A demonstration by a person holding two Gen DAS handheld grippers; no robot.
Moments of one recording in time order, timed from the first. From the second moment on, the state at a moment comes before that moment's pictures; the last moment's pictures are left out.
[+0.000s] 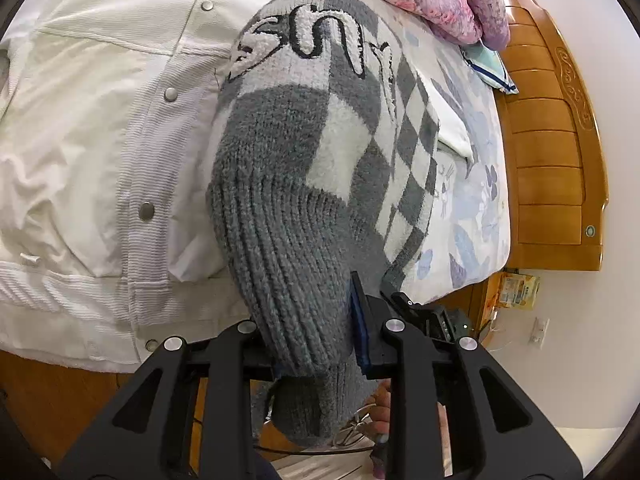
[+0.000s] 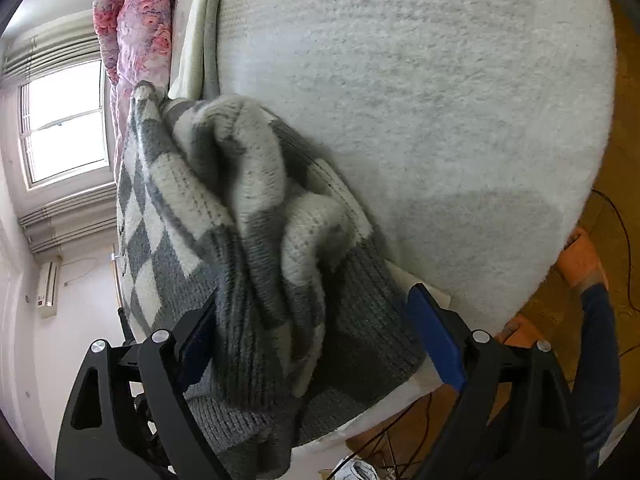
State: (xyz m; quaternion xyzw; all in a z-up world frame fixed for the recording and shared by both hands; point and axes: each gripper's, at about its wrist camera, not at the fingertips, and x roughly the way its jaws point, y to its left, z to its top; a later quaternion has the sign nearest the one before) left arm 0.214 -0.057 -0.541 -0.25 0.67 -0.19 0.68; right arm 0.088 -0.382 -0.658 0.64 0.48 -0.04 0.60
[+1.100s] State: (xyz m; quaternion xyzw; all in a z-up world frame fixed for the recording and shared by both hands) left arm 0.223 0.001 -0.588 -0.29 0.69 -0.16 0.64; right arm 0.148 -0.391 -0.661 0.61 0.51 0.02 0.61
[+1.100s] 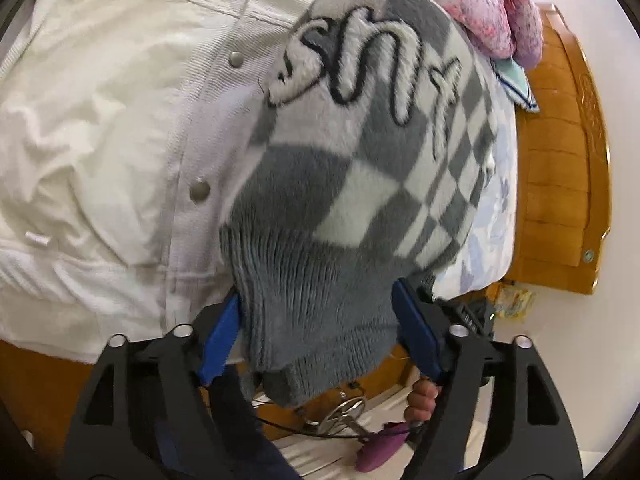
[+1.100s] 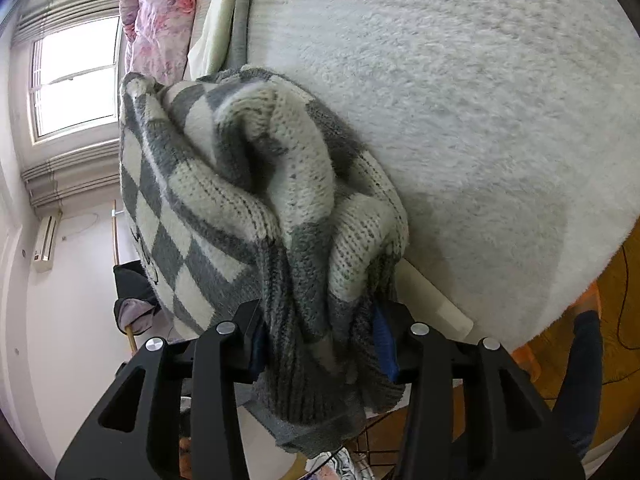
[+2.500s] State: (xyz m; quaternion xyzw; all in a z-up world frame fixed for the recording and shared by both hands) left arm 0.267 -0.314 -0.496 -0.22 0.51 -0.29 0.78; right arm 0.189 -0.605 -0.457 0.36 0.38 -0.02 0.85
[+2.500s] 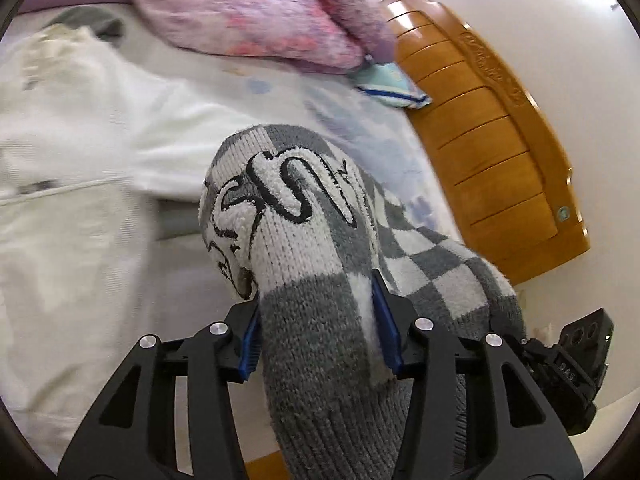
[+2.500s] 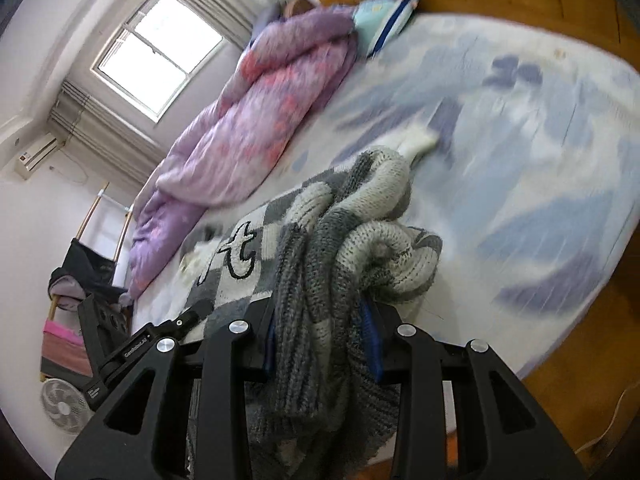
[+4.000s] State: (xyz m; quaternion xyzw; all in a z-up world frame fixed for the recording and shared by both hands) left arm 0.198 -0.307 -0.522 -0.10 0.57 -0.16 0.80; right arm 0.186 -0.646 -0.570 0.19 0.59 -0.09 0.78
